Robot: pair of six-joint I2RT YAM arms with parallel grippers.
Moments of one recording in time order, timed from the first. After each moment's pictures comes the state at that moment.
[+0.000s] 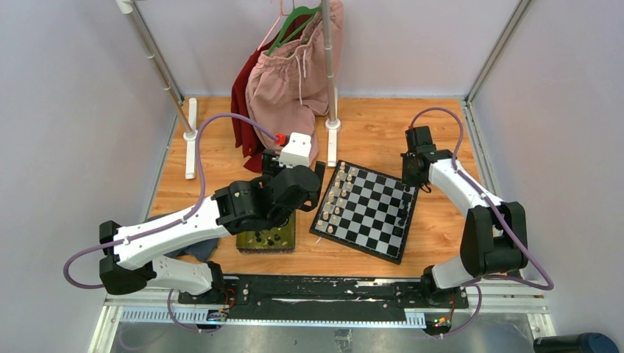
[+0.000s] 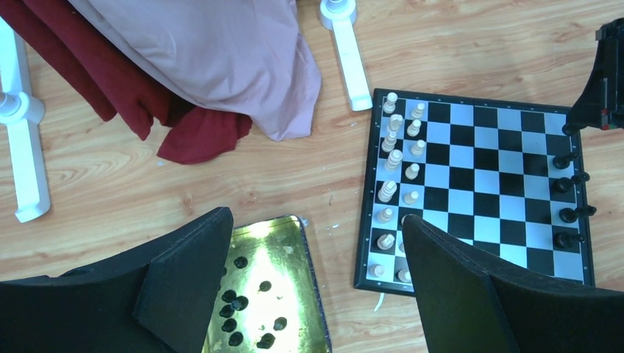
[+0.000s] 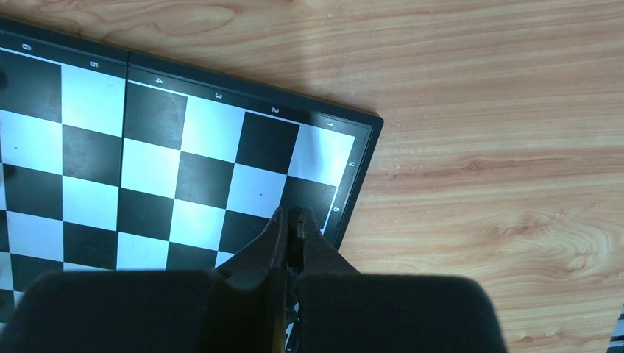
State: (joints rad) left arm -1.21 1.23 1.33 -0.73 -0.90 -0.50; right arm 0.18 1.46 1.01 -0.61 0.18 0.19
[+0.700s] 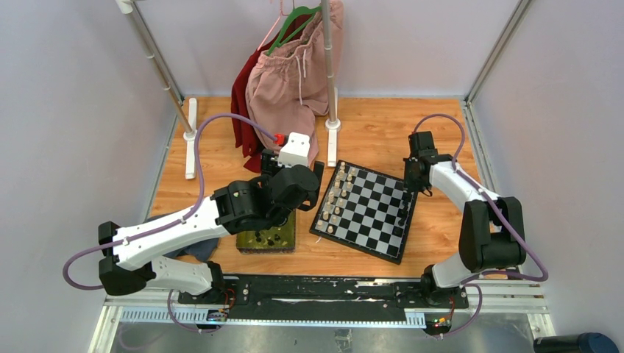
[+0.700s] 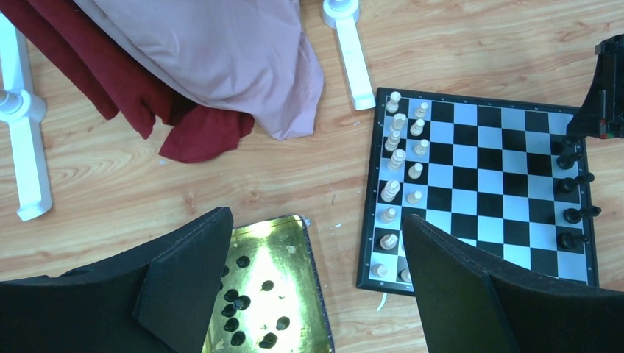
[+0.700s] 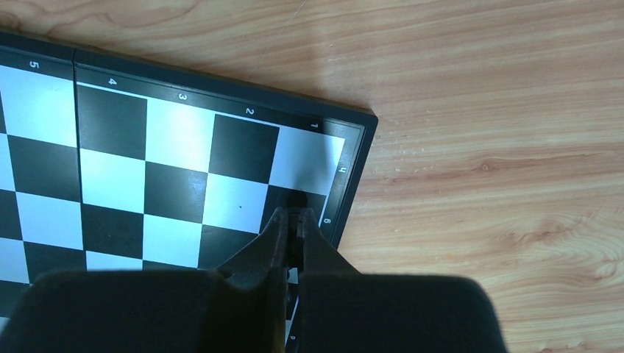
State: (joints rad) left arm -1.20 1.23 1.32 -0.73 -0.89 -0.50; right arm 0.13 1.50 0.95 -0.55 0.15 0.20
